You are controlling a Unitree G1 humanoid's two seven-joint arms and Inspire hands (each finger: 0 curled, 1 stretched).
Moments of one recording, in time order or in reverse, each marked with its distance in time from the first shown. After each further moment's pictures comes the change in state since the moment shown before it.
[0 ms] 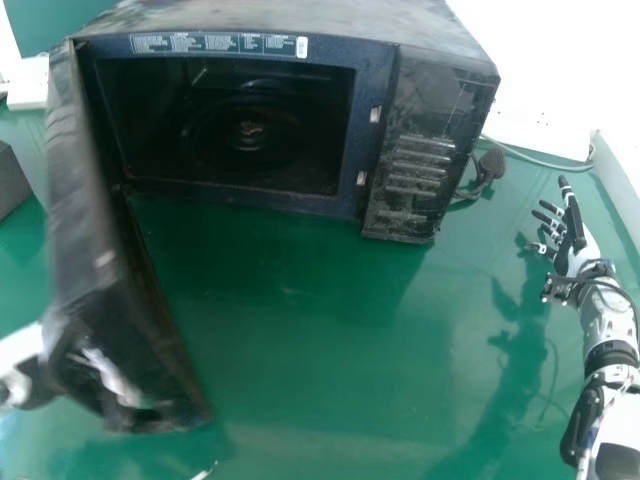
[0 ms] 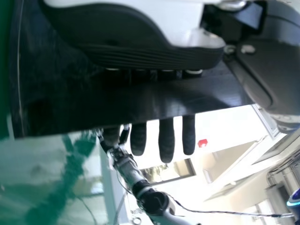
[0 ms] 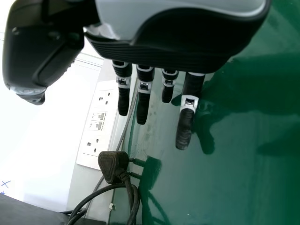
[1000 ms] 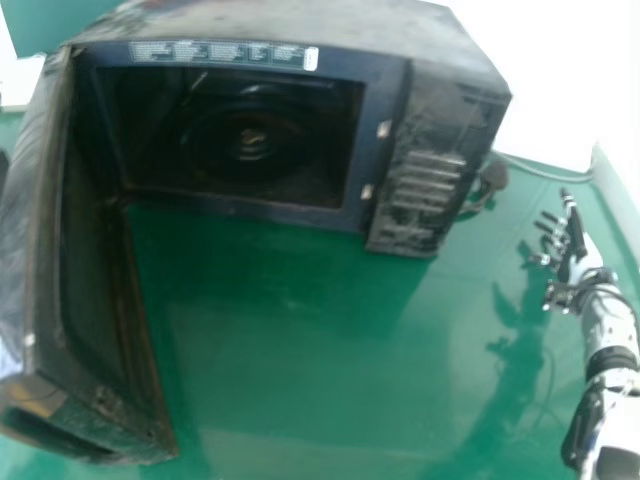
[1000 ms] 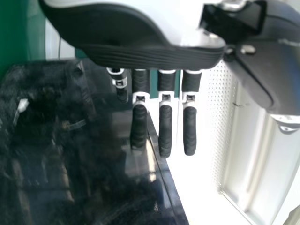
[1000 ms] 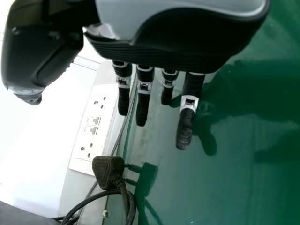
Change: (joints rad) left arm 0.063 0.297 0.392 0.310 -0.280 0.117 0.187; right arm 0.021 -0.005 0.002 0.014 -0.006 0.021 -0.015
